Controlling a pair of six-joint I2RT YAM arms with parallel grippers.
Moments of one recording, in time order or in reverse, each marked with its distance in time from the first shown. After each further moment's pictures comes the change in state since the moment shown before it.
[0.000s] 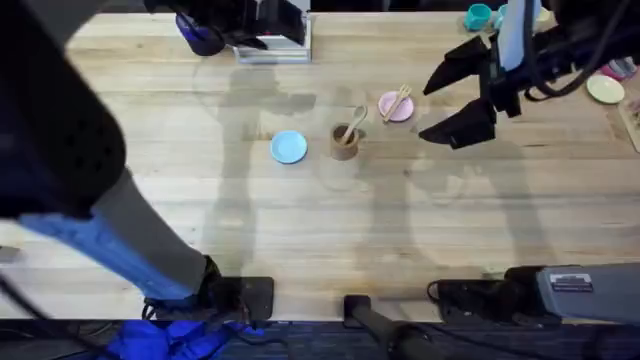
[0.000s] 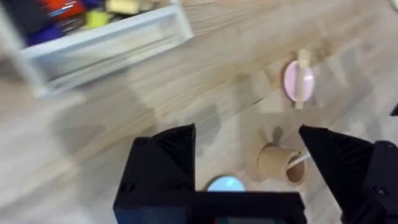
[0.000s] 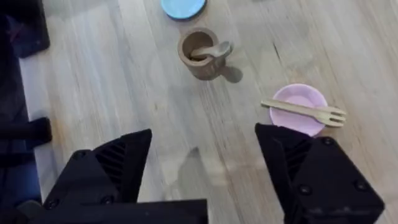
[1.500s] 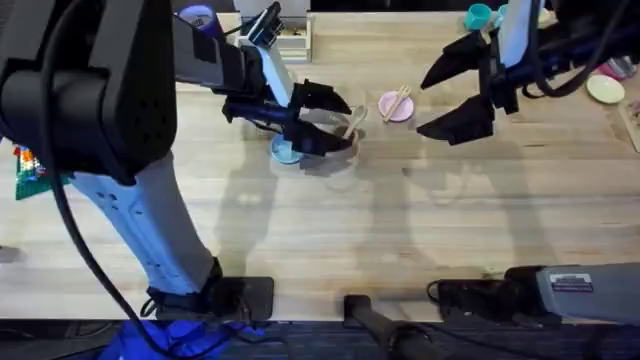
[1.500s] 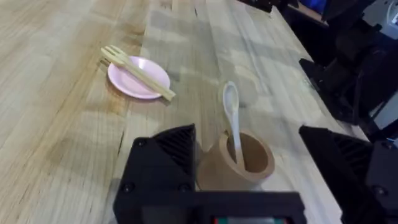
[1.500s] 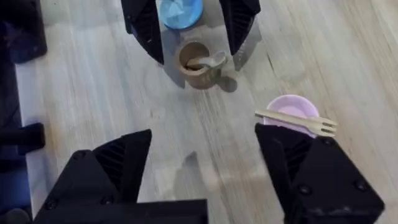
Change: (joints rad) left arm -0.164 0.162 -0.501 0.256 0.749 0.992; right arm 0.000 0.000 0.000 0.034 -0.032 -0.009
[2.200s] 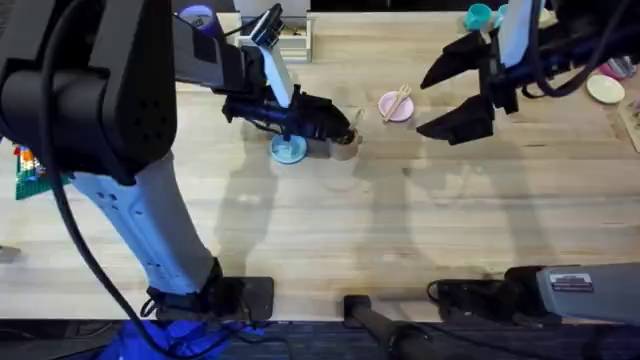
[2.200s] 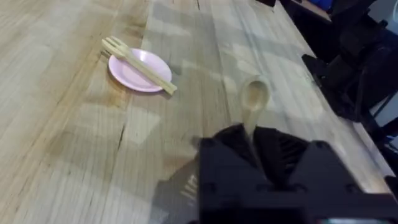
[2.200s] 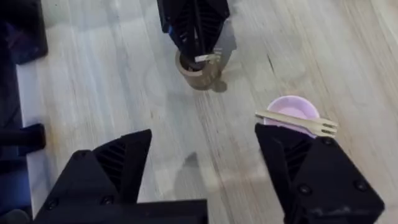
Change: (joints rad) left arm 0.000 0.000 0.000 -0.003 -0.028 -0.013; right arm 0.000 0.000 0.000 0.000 -0.005 0.000
